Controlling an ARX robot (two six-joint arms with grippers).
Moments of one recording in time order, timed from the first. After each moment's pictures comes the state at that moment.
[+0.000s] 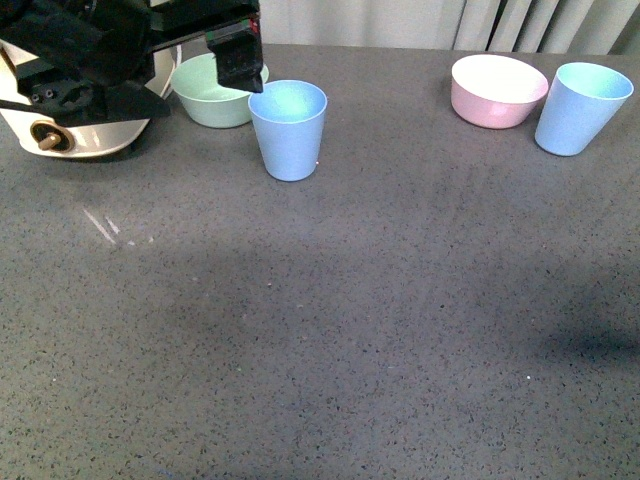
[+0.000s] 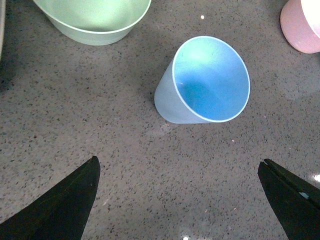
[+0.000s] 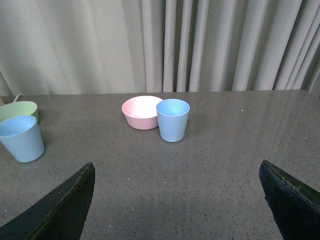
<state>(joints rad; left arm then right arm) -0.31 1.86 1.13 -0.02 0.18 -0.34 0.00 0.01 0.02 0.00 0.00 0.00</state>
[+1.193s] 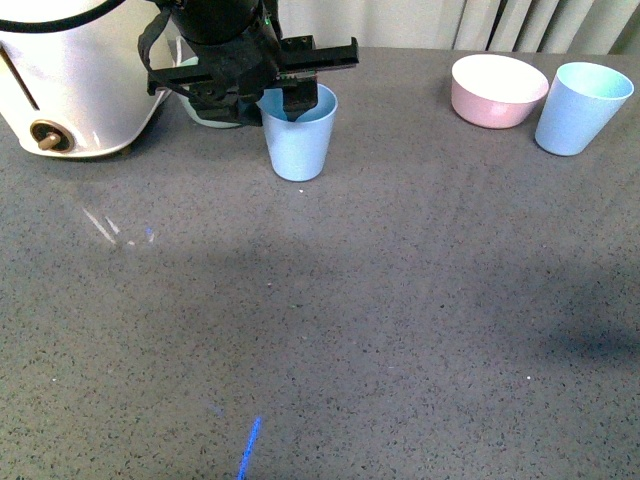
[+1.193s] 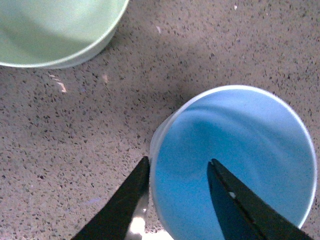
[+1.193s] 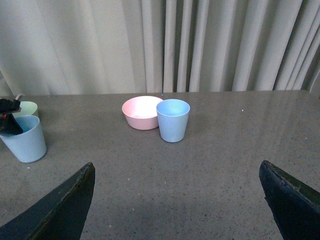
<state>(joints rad) -0.41 2.27 1.65 -0.32 -0.02 -0.38 0.00 0.01 0.02 0.00 0.00 0.00</state>
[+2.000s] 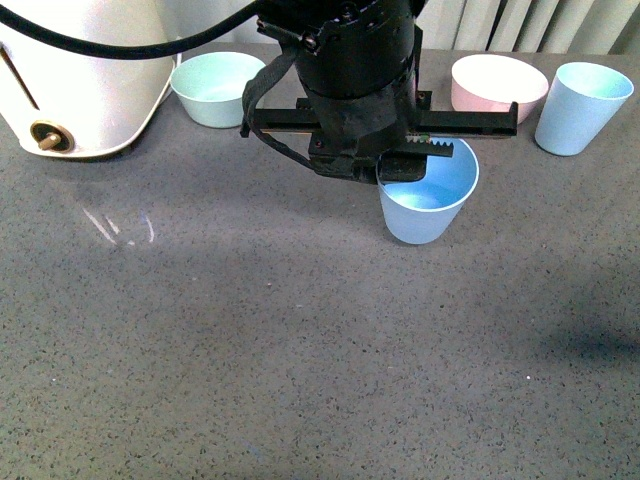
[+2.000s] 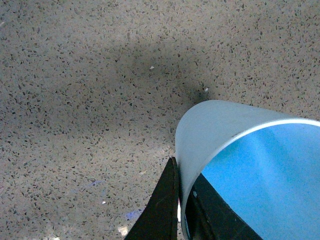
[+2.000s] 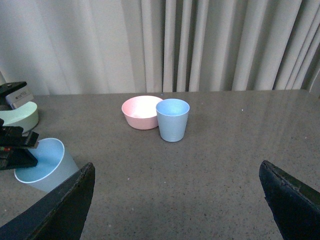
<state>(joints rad) -0.66 2.14 1.49 -0.33 -0.04 -0.41 0.00 0.01 0.02 0.00 0.00 0.00</state>
